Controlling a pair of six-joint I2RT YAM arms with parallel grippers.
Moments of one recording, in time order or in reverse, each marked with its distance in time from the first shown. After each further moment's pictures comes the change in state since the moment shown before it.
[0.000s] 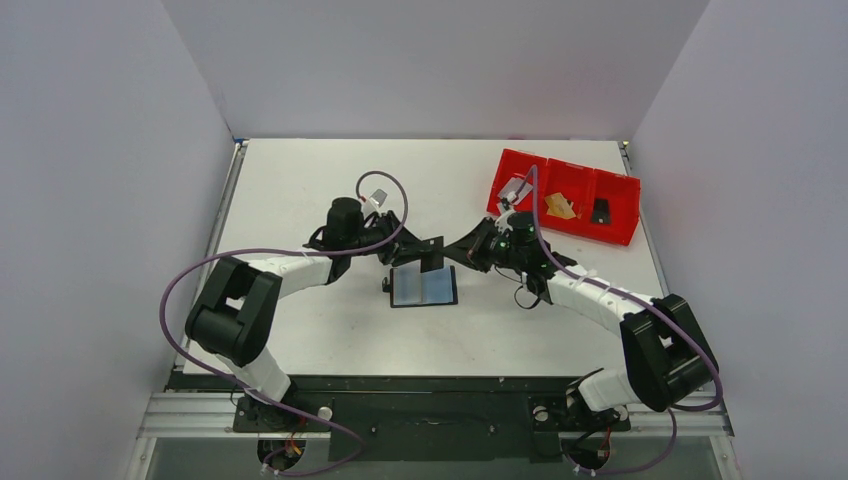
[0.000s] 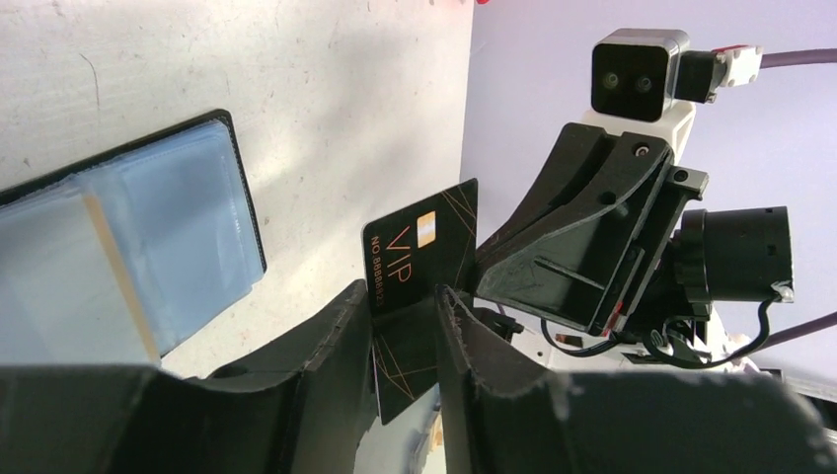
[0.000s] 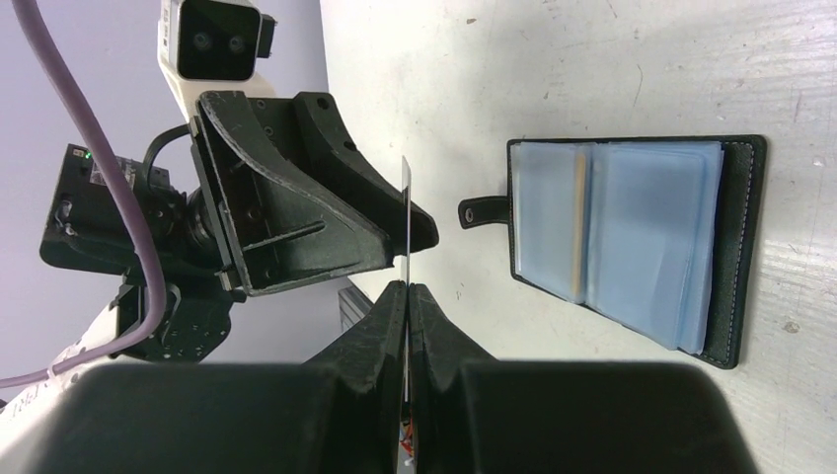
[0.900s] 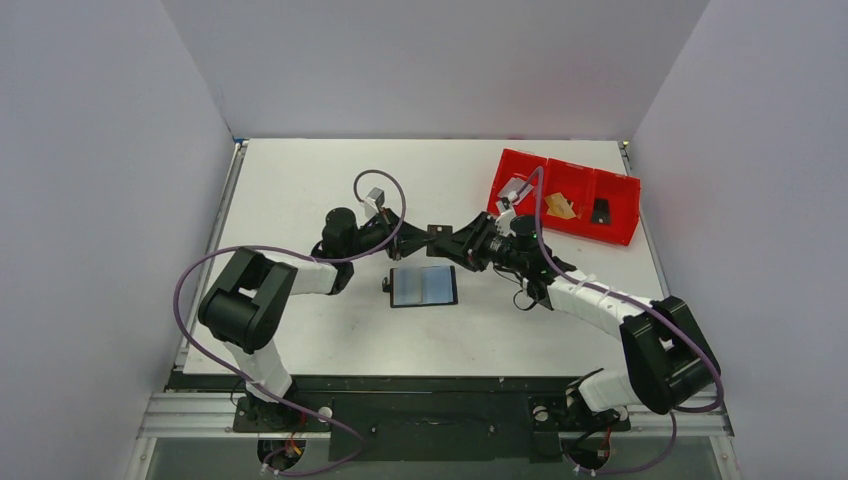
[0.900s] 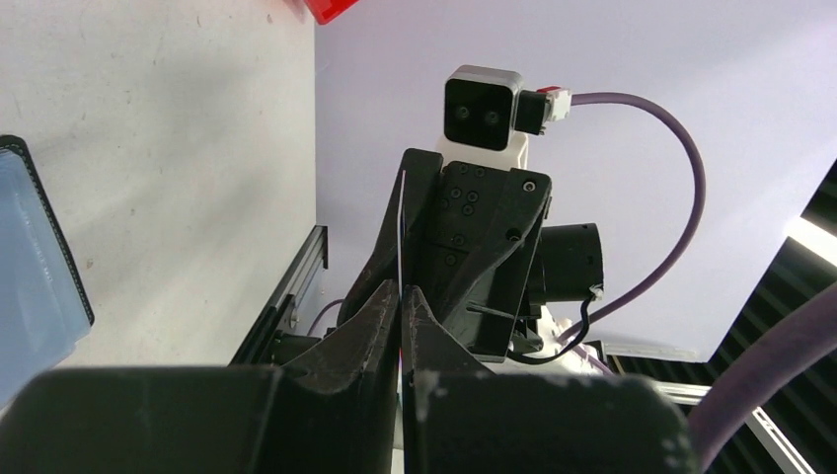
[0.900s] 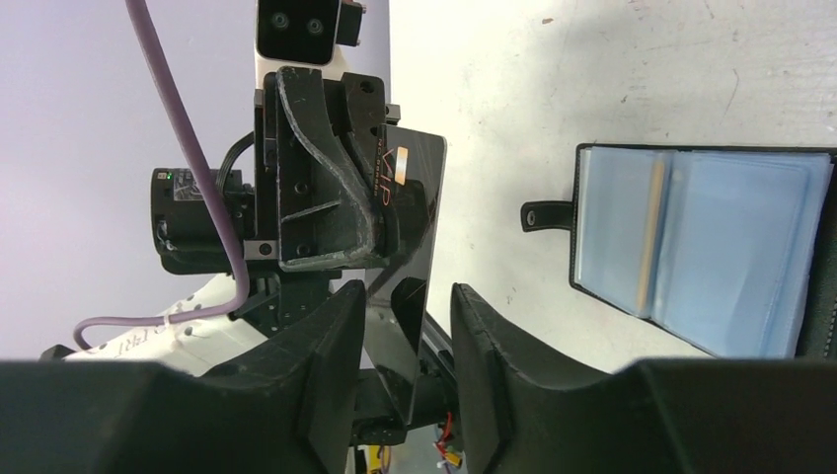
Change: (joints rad) left arm -0.008 0.092 -0.102 0.568 0.015 -0.445; right arm 0.008 -0.013 -0.048 0.167 -0.030 0.081
